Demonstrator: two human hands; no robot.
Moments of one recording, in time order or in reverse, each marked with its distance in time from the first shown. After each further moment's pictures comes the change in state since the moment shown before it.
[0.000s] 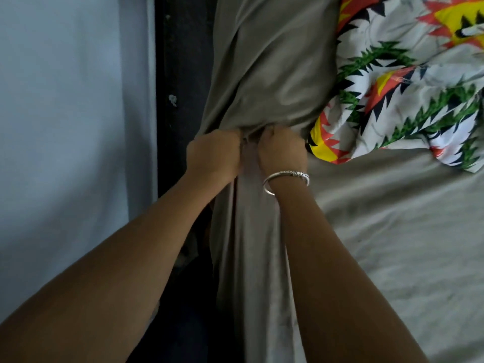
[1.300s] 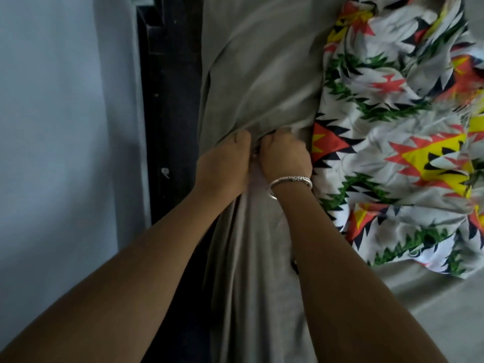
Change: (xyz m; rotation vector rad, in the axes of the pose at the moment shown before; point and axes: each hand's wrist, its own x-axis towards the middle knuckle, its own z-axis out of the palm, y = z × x) left_hand 0.181 0.024 -0.082 -0.053 0.125 0.157; right_hand 0.173 -0.075 -0.080 -0.076 0.087 -0.020
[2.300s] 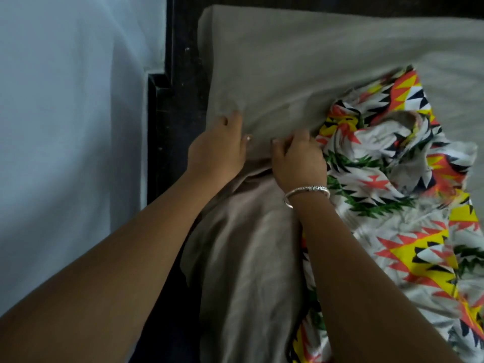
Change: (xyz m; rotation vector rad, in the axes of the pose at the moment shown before) left_hand 0.140 -0.025 -0.079 -0.067 0.183 0.015; right_hand 0.102 -0.041 -0.068 0.131 0.211 -0.117
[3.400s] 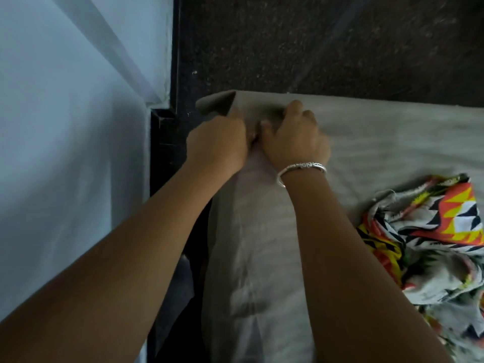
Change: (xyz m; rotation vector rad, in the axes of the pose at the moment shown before) left_hand 0.200 -0.066 -0.027 0.126 -0.167 -0.140; right_hand 0.206 -0.121 0.024 -0.277 -0.073 0.002
